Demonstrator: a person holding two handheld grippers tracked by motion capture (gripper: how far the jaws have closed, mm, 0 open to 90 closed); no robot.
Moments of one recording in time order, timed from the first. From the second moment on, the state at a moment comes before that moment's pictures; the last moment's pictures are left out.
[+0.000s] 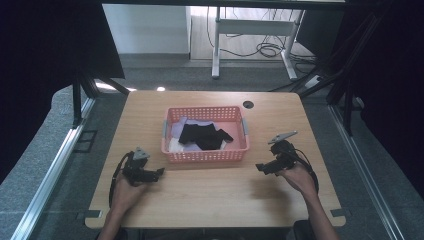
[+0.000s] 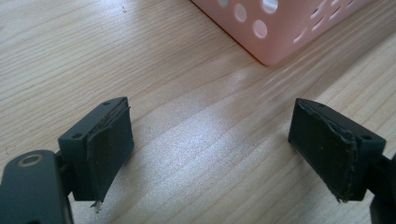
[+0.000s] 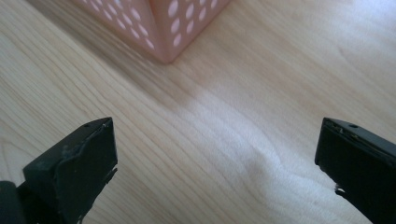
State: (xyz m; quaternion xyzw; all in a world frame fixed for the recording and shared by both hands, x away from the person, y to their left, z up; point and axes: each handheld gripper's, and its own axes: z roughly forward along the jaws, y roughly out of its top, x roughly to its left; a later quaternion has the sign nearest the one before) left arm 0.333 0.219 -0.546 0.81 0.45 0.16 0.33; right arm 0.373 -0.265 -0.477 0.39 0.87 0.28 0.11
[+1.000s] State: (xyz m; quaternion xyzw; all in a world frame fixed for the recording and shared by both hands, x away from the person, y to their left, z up) left arm 0.333 0.219 -0.546 0.81 0.45 0.16 0.33; right arm 0.420 -0.227 -0.403 0.37 0.87 0.31 0.11
